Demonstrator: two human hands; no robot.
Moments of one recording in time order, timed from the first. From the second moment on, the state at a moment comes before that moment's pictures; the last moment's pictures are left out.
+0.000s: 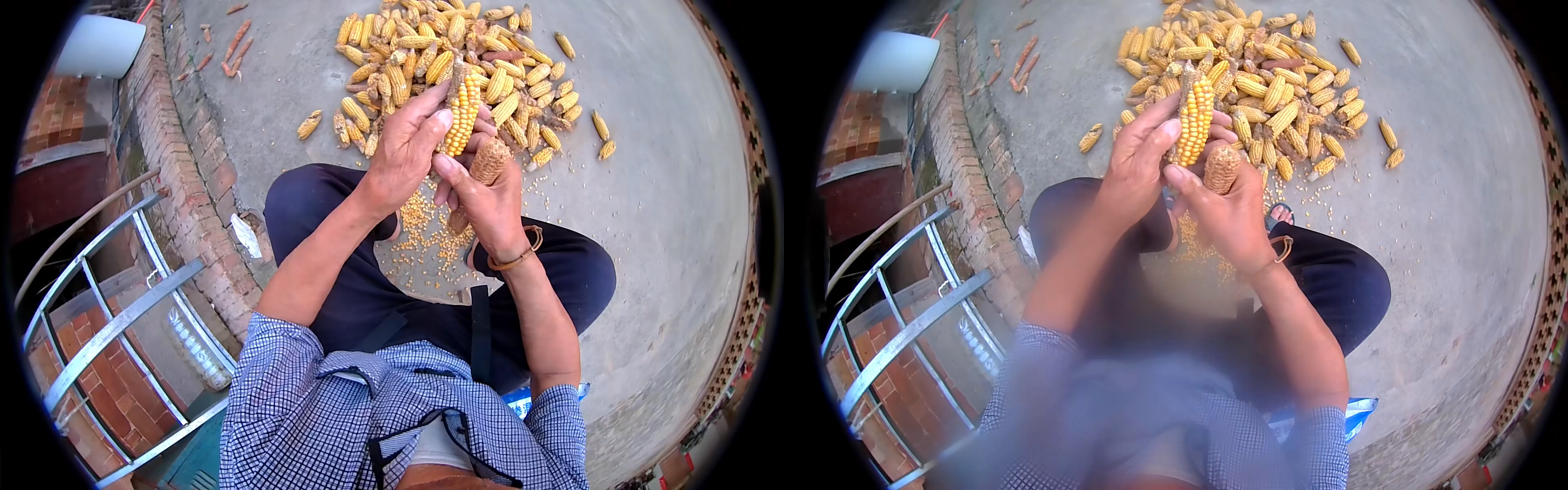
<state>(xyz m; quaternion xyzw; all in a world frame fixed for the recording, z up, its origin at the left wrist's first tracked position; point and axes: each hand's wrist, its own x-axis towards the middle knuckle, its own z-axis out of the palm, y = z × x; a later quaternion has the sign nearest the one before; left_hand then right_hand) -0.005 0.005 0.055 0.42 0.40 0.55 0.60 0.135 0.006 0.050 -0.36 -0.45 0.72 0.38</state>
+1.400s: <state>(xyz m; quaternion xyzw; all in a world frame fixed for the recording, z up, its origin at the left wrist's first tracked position) -0.001 0.013 0.041 0.27 0.37 0.56 0.69 0.142 0.008 0.042 -0.42 -0.45 0.69 0.38</state>
